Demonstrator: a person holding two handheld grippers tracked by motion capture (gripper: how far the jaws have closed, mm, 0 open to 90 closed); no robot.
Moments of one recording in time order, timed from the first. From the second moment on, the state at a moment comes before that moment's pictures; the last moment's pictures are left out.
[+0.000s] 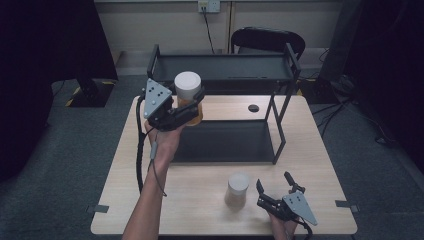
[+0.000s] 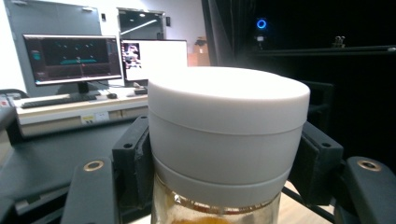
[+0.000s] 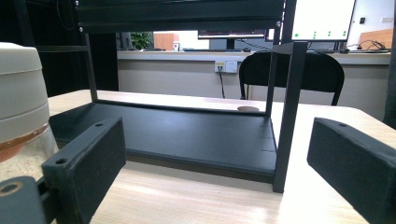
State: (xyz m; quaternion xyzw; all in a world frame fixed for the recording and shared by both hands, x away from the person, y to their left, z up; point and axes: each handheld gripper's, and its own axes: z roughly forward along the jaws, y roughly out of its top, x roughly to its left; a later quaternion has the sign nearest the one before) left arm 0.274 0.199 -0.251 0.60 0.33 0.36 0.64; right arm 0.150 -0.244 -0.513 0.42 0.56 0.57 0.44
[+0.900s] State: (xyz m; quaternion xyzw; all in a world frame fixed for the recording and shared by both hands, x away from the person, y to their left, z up) left arm 0.324 0.174 -0.197 0.57 0.33 0.39 0.64; right arm 0.150 -0.245 -0.513 0.42 0.56 0.57 0.43
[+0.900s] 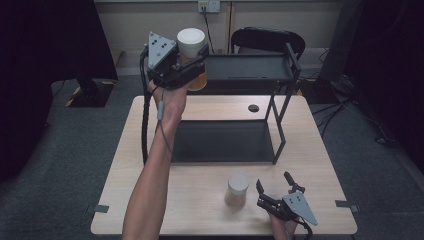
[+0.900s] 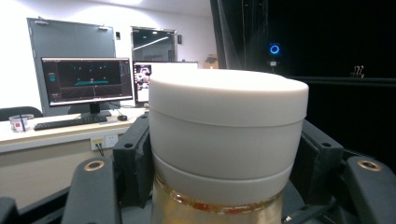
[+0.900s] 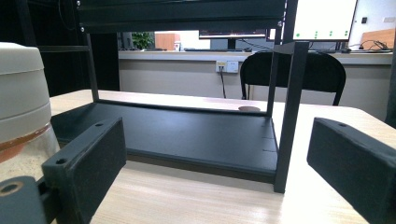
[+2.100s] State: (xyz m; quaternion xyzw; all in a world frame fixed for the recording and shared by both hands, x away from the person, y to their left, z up) left arm 0.374 0.162 -0.196 0.57 0.39 0.39 0.61; right arm 0.150 -0.246 -0.513 0.42 0.56 0.57 0.43
